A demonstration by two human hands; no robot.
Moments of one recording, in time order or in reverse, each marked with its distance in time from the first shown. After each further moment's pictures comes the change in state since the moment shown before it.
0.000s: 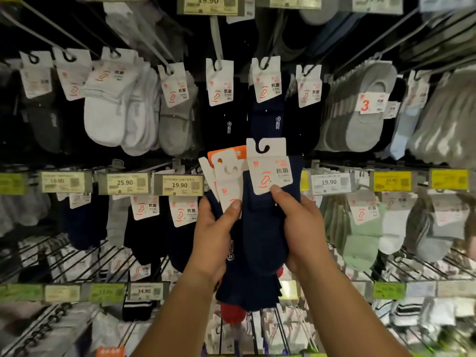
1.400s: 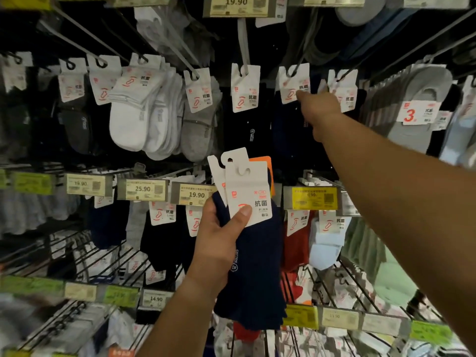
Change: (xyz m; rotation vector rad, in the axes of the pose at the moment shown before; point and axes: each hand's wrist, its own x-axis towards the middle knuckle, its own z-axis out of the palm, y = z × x) left_hand 0.014 0.019 -0.005 0.031 0.097 0.015; right_hand 0.226 -0.107 0.062 -0.689 0.143 -0.213
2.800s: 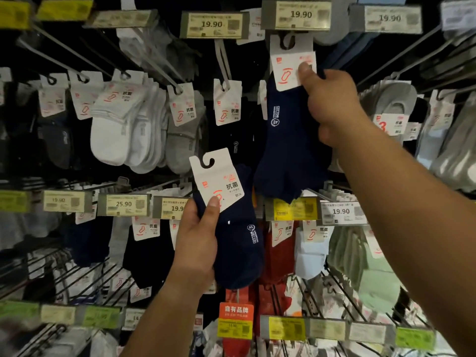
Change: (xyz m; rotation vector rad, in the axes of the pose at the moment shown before) left_hand 0.012 0.016 0.015 -0.014 0.072 0.024; right_hand -0.055 -0.039 -0.057 0.300 -0.084 -0.246
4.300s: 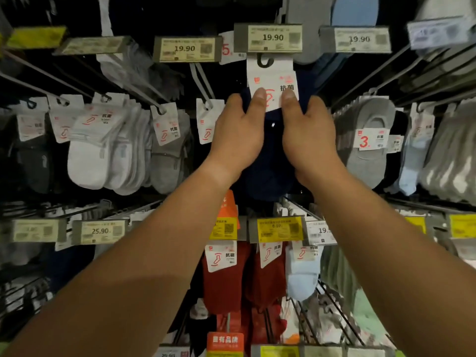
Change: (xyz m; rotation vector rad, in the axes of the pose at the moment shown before) left_hand 0.081 0.091 0.144 0.534 -0.158 0.534; right_hand -0.028 0.009 0.002 -0.149 0.184 -0.173
